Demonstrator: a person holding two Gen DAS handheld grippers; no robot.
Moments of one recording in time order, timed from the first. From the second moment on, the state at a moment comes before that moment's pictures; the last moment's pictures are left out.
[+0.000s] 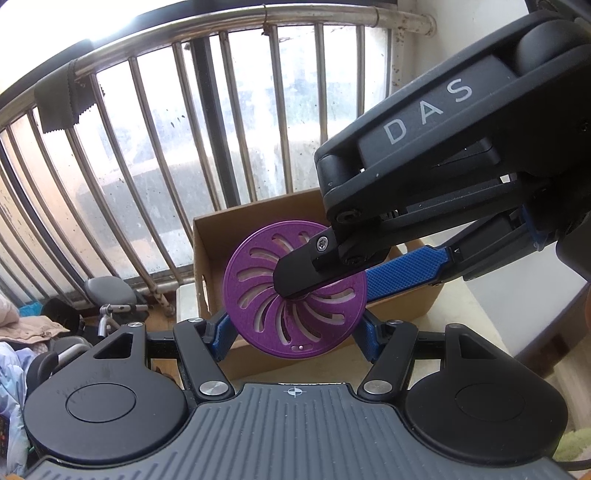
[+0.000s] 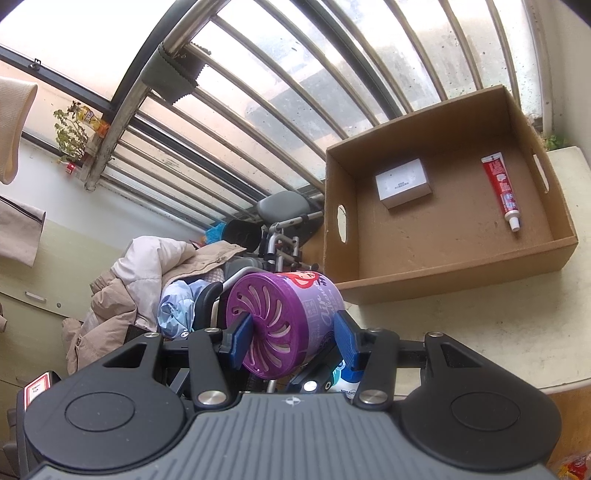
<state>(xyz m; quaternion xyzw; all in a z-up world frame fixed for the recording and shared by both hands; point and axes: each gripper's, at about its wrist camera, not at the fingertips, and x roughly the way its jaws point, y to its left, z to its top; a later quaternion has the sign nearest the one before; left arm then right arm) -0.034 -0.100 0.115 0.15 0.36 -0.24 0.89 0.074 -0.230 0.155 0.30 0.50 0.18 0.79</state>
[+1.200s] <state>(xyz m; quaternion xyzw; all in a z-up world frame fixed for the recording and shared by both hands) 0.102 -0.160 0.029 0.21 0.48 -0.19 0.83 0.233 -0.280 0.029 0.34 0.58 0.23 0.70</state>
